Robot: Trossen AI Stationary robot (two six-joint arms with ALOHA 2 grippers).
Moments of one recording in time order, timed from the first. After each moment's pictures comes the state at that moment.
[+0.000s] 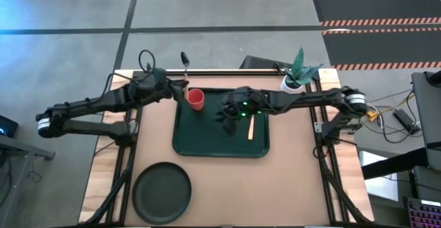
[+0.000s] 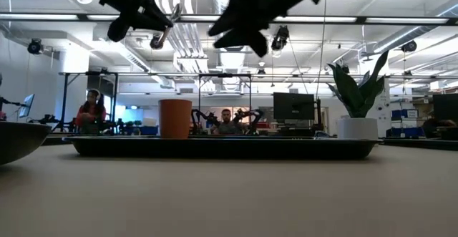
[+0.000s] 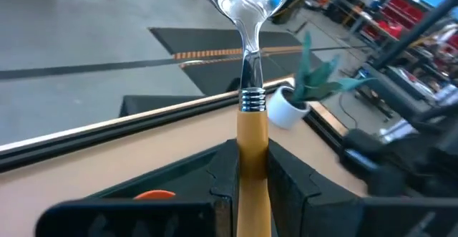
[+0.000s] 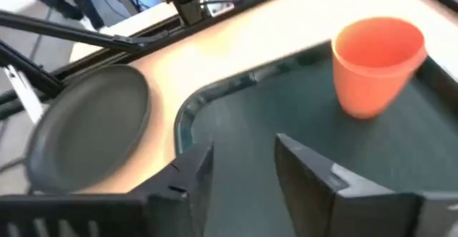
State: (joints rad) left arm 0.32 0.89 0.80 -0.19 -0.31 -0.59; right arm -0.11 1.69 1.29 -0.16 -0.13 0.31
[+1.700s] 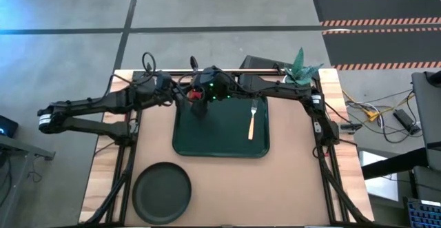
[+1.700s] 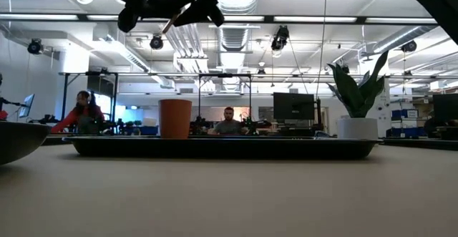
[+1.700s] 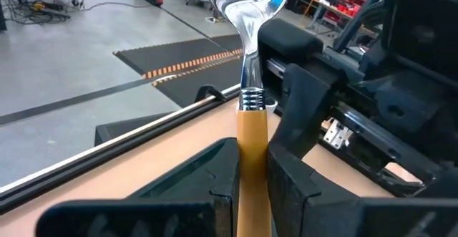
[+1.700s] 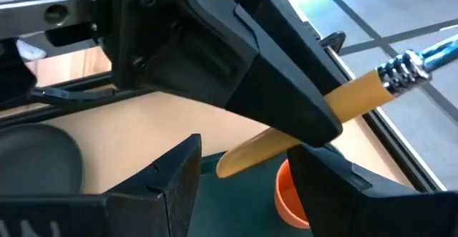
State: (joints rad) left arm 0.23 0.92 0.81 -0.09 -0.29 -0.43; right arm -0.14 2.12 2.18 -0.62 0.04 0.12
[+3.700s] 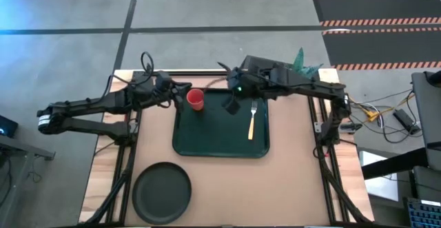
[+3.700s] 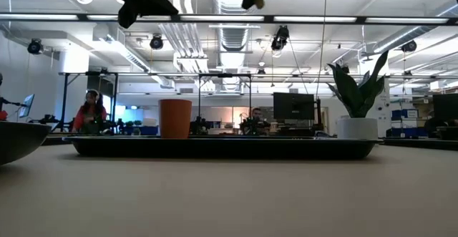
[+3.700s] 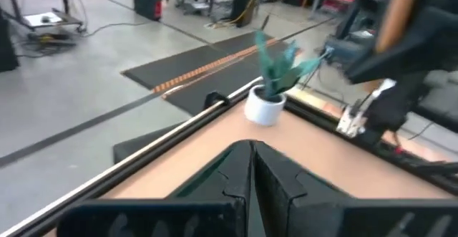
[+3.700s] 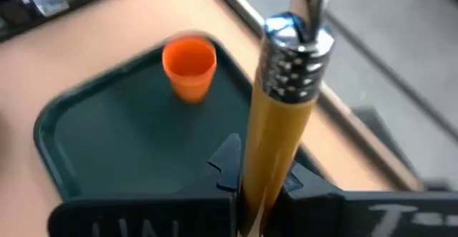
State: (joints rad) left arm 0.23 0.89 0.81 -0.11 -0.31 -0.28; right arm -0.07 1.84 2.11 -1.21 0.39 0.41
